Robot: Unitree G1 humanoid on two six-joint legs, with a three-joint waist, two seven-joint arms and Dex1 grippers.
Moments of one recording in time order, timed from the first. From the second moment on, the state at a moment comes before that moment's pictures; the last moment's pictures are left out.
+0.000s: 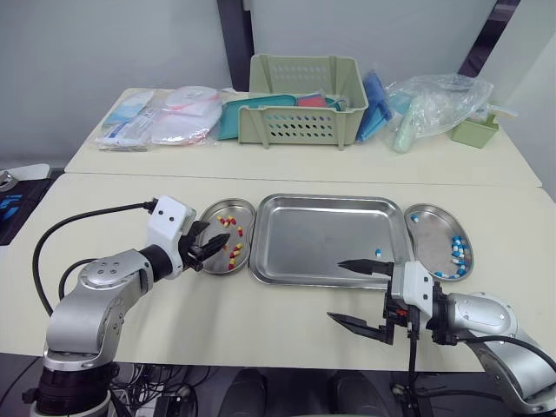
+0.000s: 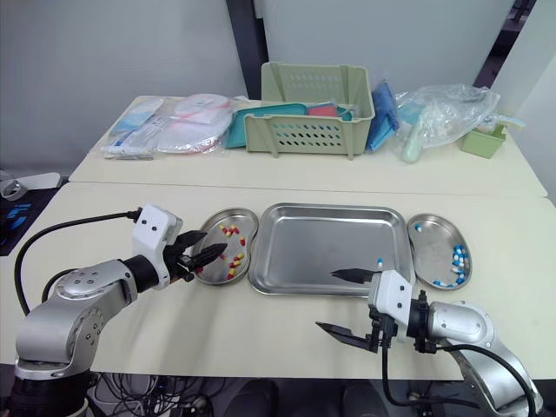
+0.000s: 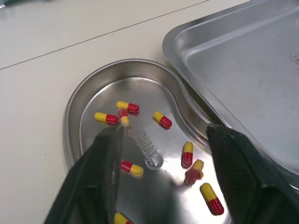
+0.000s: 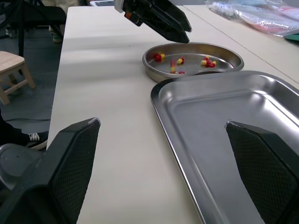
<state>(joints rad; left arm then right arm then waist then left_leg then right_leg) -0.16 0.61 0.21 -0.45 -0.37 0.87 -0.60 0.10 -0.66 0.10 -0.58 0.37 0.24 0.90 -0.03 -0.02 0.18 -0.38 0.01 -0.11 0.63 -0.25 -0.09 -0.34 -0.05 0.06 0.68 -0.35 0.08</state>
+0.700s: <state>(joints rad) 0.04 0.71 0.51 -0.30 -0.46 0.55 -0.77 0.28 -0.72 -0.22 -0.60 0.45 0.29 0.85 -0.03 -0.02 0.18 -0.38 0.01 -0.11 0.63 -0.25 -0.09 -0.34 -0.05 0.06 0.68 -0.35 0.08</state>
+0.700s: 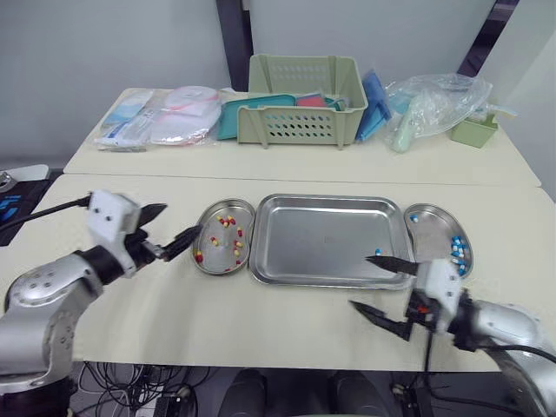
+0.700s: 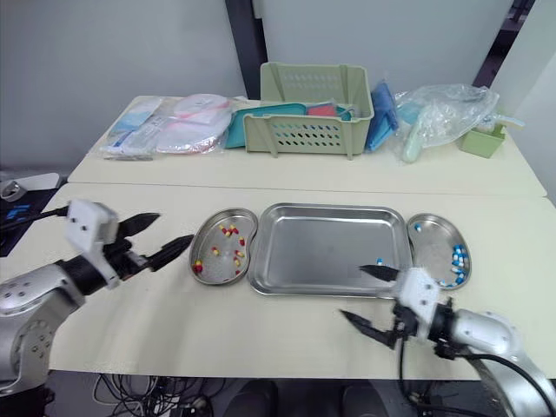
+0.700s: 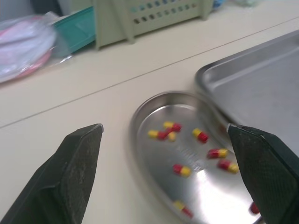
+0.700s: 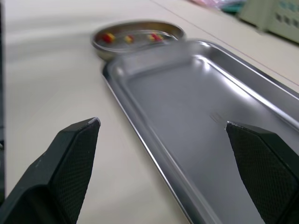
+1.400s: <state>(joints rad) 0.43 0.74 0.67 0.06 -0.39 0.12 -1.01 0.39 -0.87 -0.62 0.00 0.37 0.11 1.05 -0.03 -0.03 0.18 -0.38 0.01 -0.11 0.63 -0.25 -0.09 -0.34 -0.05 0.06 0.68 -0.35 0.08</state>
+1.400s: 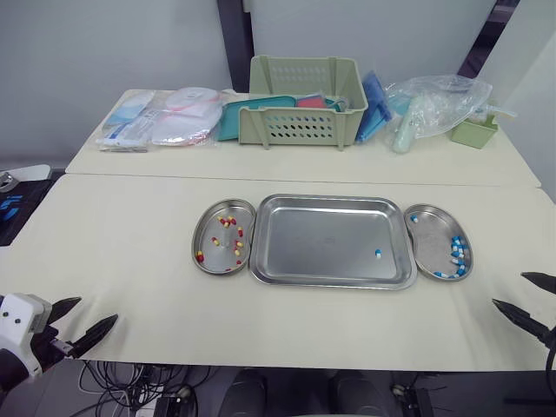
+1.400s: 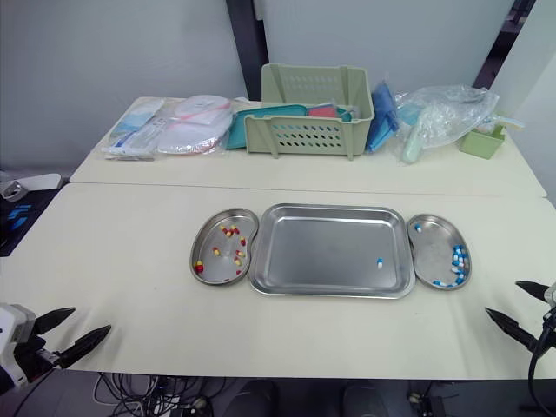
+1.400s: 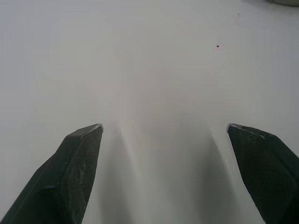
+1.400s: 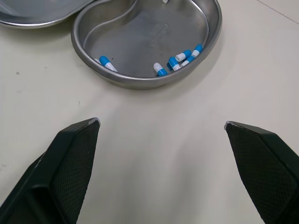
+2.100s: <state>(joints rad) 0.34 0.69 0.22 -0.55 -0.60 0.29 -1.03 0.49 -0.88 -0.65 -0.04 0.37 0.14 1.10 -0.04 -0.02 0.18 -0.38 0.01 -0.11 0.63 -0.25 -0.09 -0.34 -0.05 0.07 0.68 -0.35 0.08</state>
